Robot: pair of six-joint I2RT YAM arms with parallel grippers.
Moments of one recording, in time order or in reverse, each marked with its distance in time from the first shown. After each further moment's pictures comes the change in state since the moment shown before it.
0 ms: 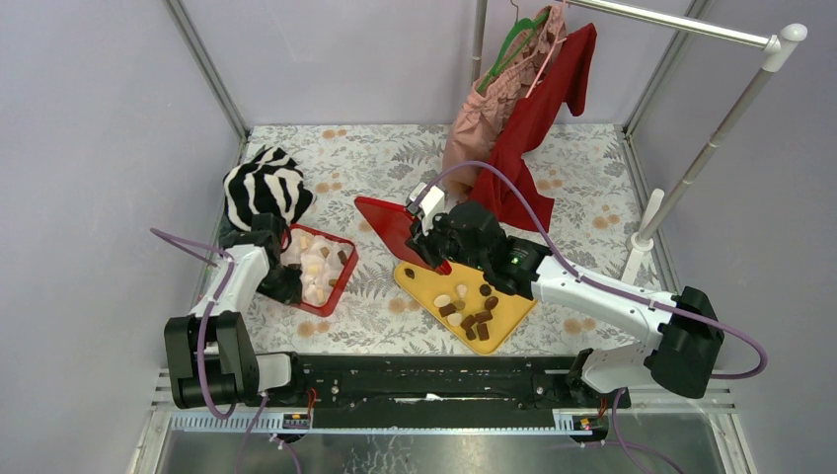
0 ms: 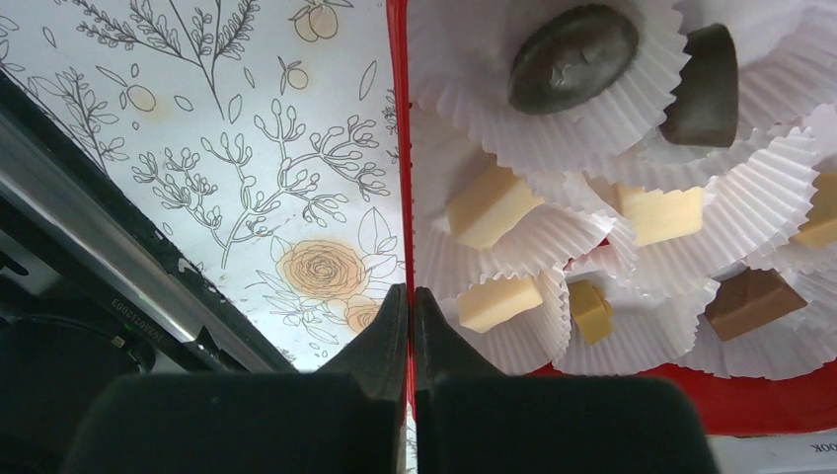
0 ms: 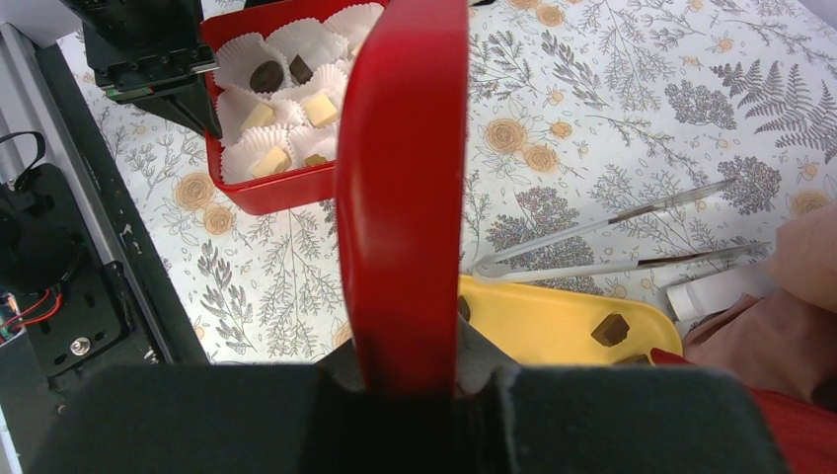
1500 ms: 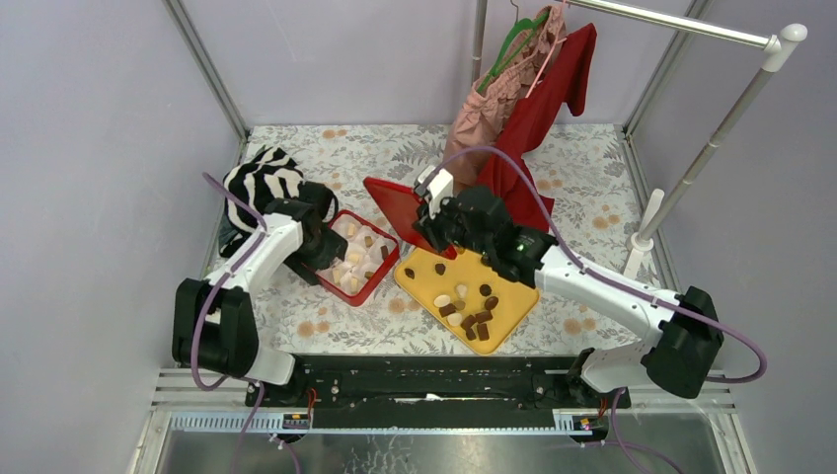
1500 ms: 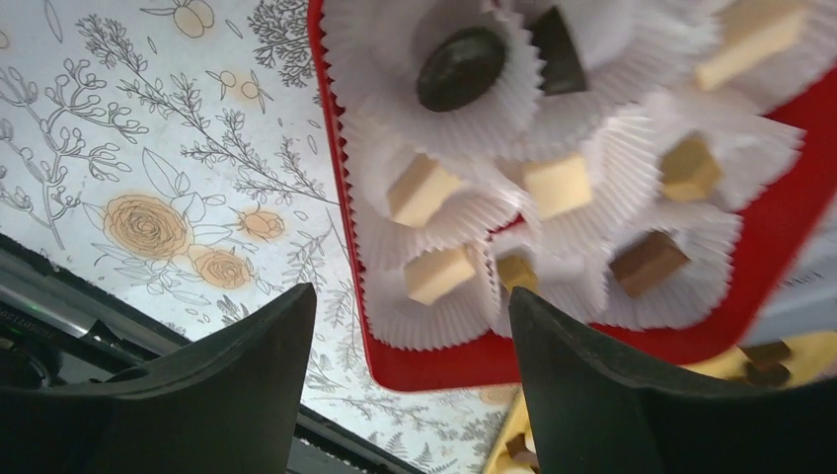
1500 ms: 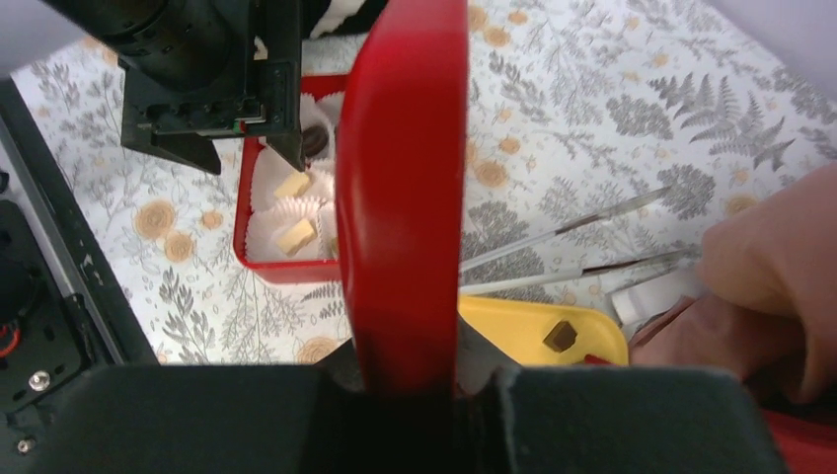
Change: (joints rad) left arm -0.333 0.180 0.231 0.008 -0.023 -0.064; right arm -0.051 0.011 0.034 -0.018 0.009 -0.025
